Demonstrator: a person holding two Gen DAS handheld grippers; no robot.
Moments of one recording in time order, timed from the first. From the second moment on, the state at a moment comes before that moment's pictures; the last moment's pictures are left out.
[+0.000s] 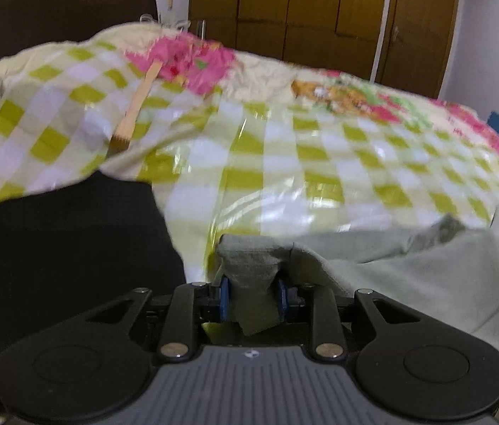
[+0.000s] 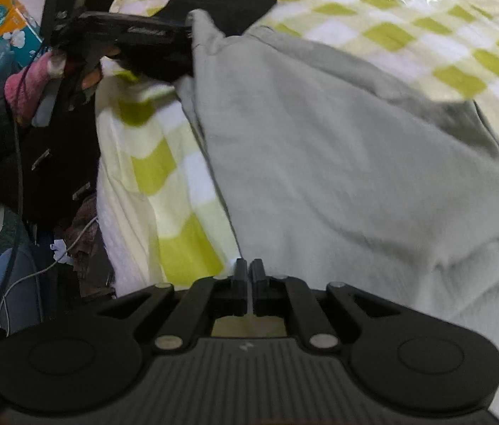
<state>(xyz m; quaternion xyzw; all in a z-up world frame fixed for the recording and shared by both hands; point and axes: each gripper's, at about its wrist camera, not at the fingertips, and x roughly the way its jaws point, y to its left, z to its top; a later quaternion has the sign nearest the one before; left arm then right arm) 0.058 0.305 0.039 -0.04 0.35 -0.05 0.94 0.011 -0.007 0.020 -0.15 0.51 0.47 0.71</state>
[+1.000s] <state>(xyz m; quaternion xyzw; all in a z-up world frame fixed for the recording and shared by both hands) 0.022 0.209 -0.007 -0.01 0.43 -0.10 0.89 0.037 -0.161 0.048 0.03 0.50 0.24 0.83</state>
